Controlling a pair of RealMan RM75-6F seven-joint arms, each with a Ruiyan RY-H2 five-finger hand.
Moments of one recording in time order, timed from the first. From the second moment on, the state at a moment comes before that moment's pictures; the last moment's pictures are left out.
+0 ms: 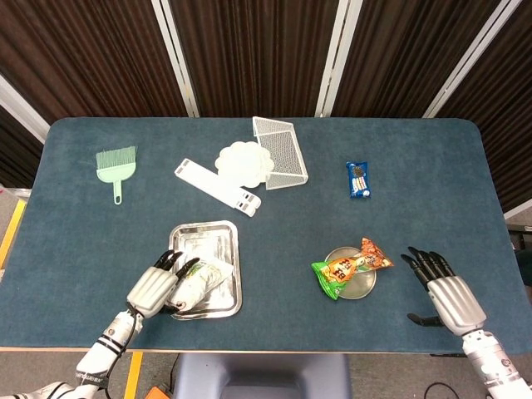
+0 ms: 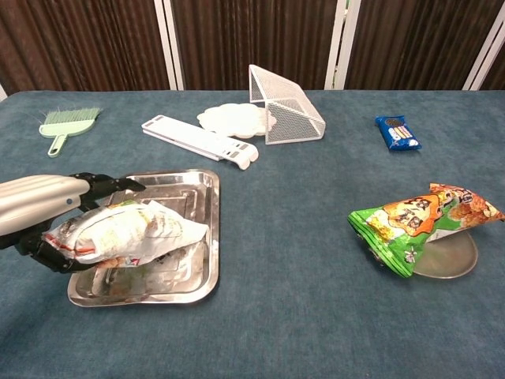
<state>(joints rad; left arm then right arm) -0.49 -1.42 0.00 -1.68 1.35 1.06 0.35 0.19 -1.08 -0.07 -1.64 -1.62 1.31 0.09</state>
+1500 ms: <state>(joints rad) -0.30 -1.19 0.18 -1.82 1.55 1.26 0.20 0.17 -1.07 -0.10 -1.64 -1.71 1.36 0.11</state>
